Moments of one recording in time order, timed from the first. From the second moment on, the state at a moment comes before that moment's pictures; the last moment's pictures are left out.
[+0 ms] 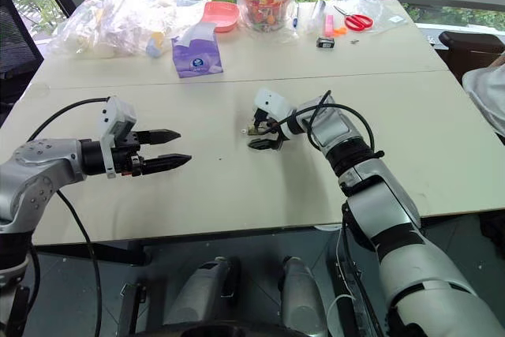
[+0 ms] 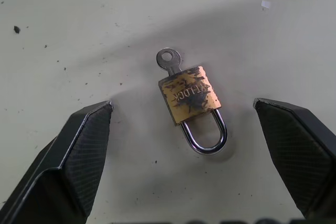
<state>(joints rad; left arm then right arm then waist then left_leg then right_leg) -0.33 0.82 0.11 -0.30 -0.62 0.76 -0.93 -1.07 -0.36 0.43 0.81 -0.01 0.32 1.01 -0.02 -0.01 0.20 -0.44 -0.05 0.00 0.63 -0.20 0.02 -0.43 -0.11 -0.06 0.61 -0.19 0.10</state>
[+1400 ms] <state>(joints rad) -0.87 0.45 0.09 0.43 -0.65 0.71 -1.12 -0.83 -0.50 0.29 0.04 -0.21 0.06 0.79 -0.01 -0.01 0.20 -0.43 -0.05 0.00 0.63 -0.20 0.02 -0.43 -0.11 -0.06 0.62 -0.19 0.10</state>
